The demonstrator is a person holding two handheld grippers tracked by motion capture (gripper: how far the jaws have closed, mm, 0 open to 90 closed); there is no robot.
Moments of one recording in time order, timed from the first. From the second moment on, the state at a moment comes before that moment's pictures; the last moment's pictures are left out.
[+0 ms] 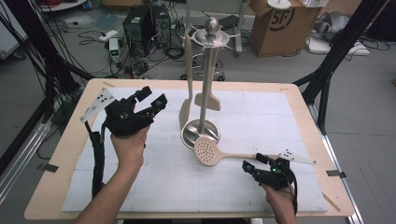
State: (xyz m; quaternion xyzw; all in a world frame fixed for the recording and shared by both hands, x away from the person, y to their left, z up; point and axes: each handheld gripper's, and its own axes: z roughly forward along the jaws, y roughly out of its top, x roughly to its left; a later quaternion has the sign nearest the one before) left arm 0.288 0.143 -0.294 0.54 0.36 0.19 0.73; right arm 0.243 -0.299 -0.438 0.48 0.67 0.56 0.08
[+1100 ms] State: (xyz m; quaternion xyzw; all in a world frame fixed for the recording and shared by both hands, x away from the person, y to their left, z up) left arm 0.258 0.179 -0.389 0.57 0.40 0.17 0.69; right arm 0.244 -0.298 -0.439 0.48 0.68 0.55 0.09
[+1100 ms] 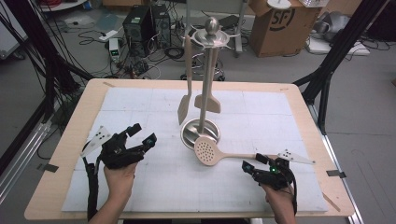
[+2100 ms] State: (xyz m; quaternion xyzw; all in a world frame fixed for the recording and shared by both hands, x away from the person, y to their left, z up) left arm 0.243 0.199 -0.435 0.60 0.46 0.16 0.64; right arm 0.244 -0.297 -0.441 0.48 0.68 0.55 0.09
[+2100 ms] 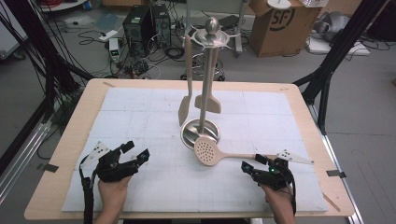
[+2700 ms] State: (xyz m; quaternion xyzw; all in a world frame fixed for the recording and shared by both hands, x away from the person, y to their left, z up) left arm 0.230 0.207 -0.437 0.61 0.46 0.17 0.62; right arm 0.243 -0.297 -0.440 0.48 0.68 0.55 0.08
